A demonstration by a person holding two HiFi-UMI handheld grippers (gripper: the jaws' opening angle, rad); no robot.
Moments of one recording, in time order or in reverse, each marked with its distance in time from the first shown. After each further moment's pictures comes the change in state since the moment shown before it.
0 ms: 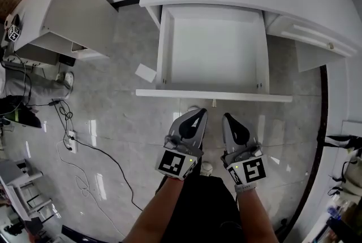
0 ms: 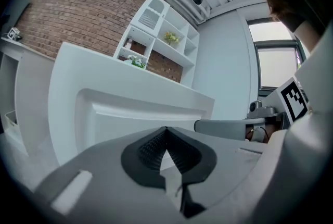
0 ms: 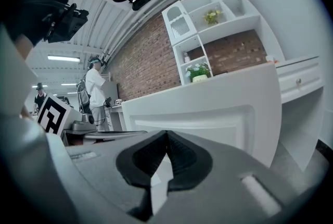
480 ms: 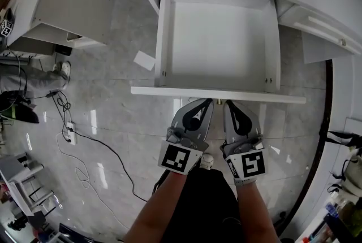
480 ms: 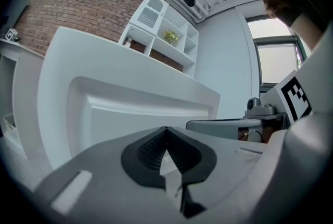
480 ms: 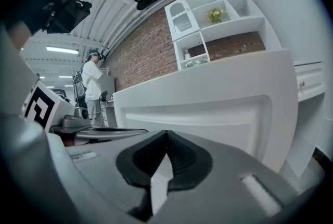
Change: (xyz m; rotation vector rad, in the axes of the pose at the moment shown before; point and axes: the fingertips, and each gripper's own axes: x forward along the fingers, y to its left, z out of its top) left arm 0.018 0.016 -0.017 0.036 0.035 0.008; right arm 0.034 -0.007 -0.016 -0.054 0.026 -0.034
